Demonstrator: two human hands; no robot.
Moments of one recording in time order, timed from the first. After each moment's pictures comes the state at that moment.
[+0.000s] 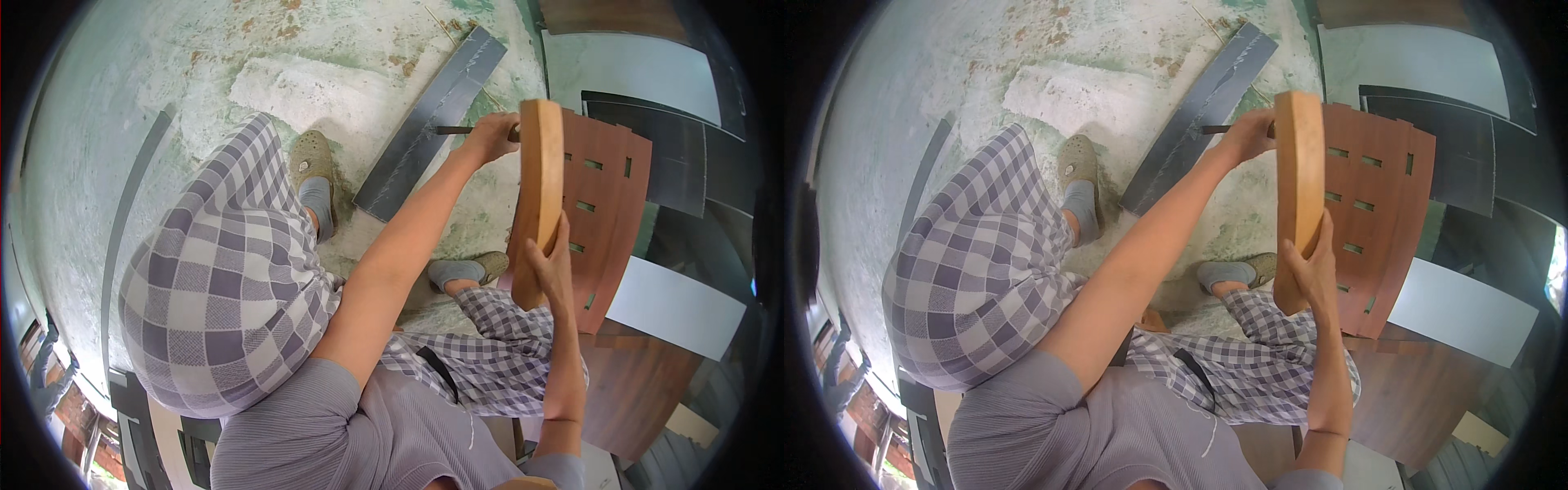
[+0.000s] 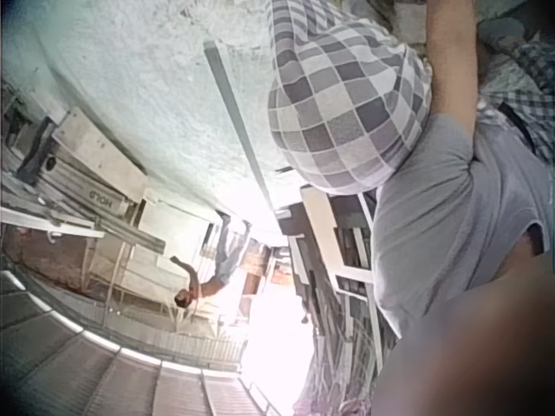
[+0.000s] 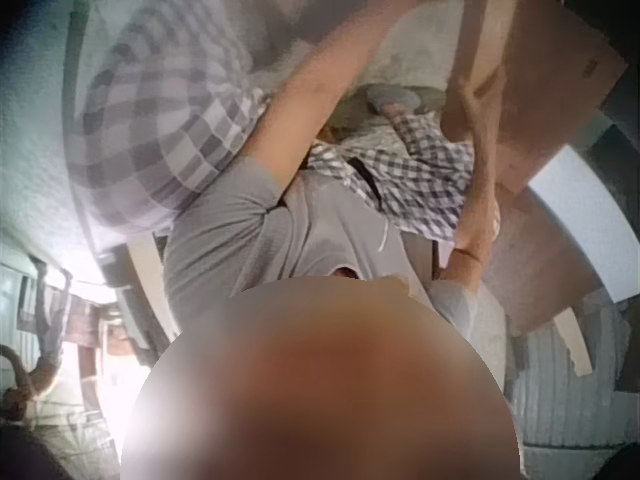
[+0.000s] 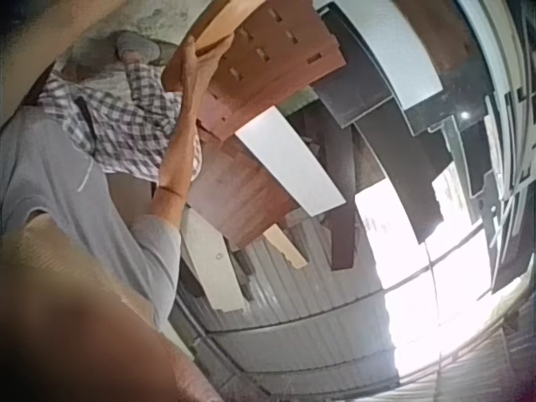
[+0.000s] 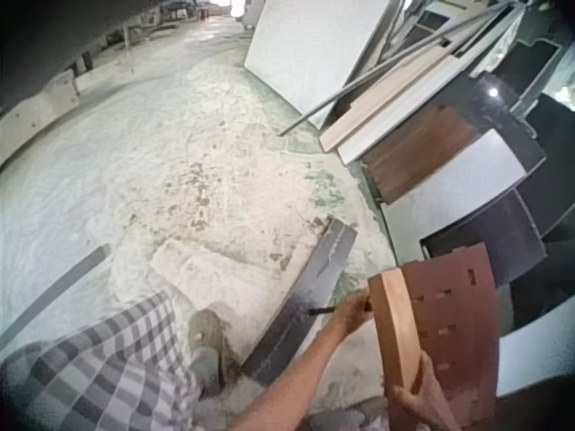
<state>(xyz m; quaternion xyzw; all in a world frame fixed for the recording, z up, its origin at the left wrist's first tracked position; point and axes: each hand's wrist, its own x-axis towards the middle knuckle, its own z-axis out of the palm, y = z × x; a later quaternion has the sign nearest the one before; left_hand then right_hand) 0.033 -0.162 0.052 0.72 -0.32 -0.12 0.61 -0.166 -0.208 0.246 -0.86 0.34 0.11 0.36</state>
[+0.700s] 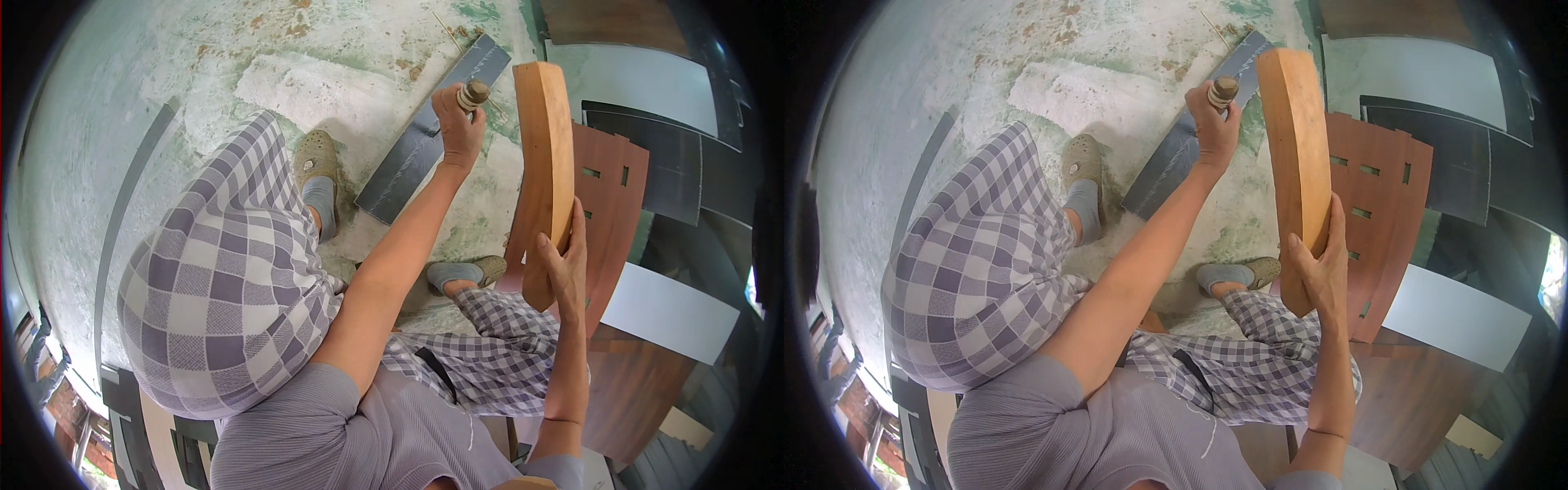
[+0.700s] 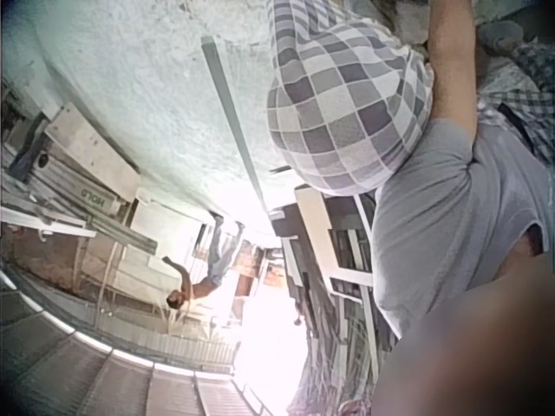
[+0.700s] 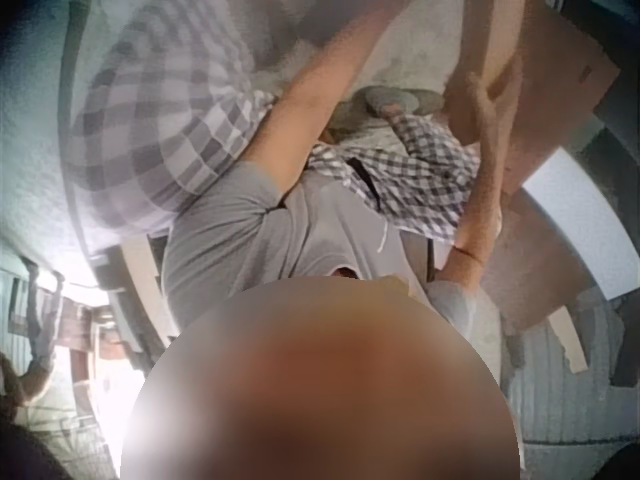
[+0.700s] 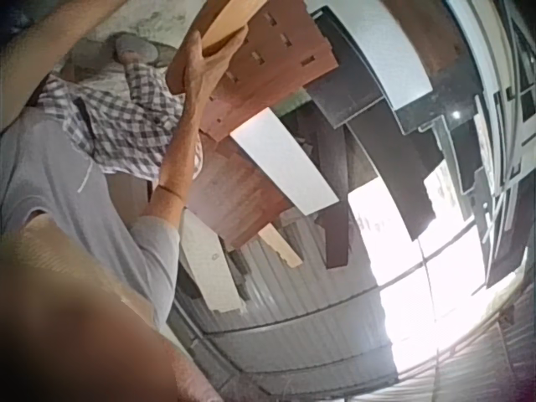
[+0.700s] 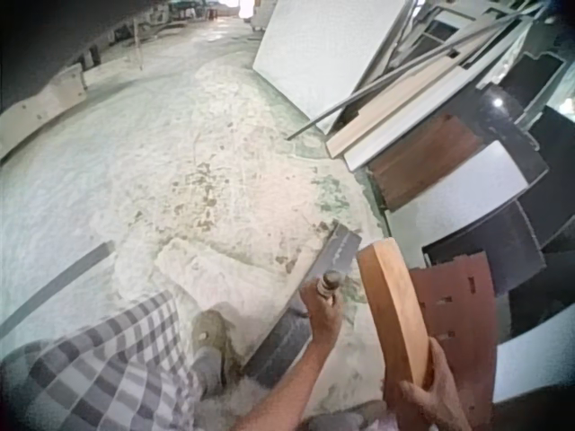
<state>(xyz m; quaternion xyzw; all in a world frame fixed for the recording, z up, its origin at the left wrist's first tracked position) 0.037 -0.127 0.070 0.75 -0.02 0.20 0.63 -0.134 -0.184 0.289 -0.87 0.30 0.06 0.39</state>
